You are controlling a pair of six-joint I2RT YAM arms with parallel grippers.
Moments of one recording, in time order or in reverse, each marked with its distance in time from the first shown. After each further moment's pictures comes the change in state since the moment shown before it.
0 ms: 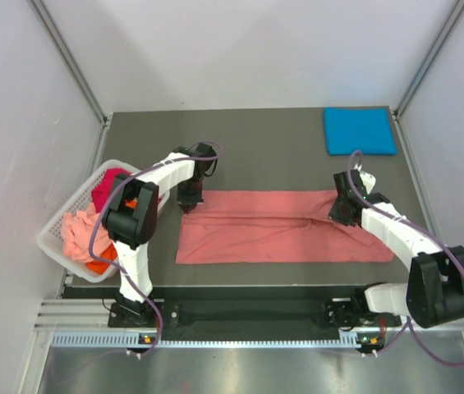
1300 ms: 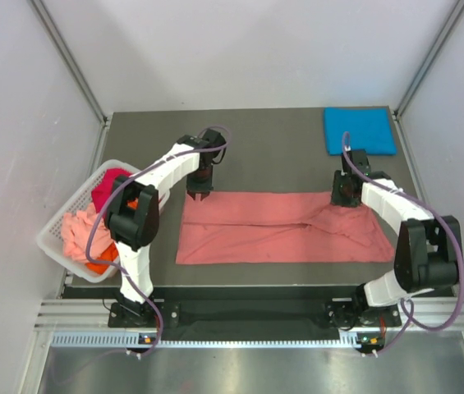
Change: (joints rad) left arm -0.051 -0.002 0.174 -0.051 0.057 0.027; right arm -0.116 0.172 0.192 0.019 -0.161 -0.367
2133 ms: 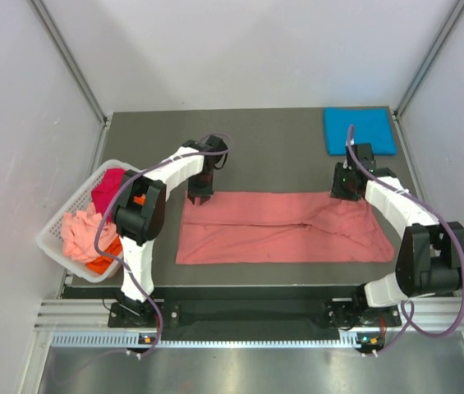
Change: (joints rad) left arm 0.000 0.069 -0.045 0.047 -0.033 -0.014; right arm -0.022 -0.012 0.045 0.001 -0.076 -0.011
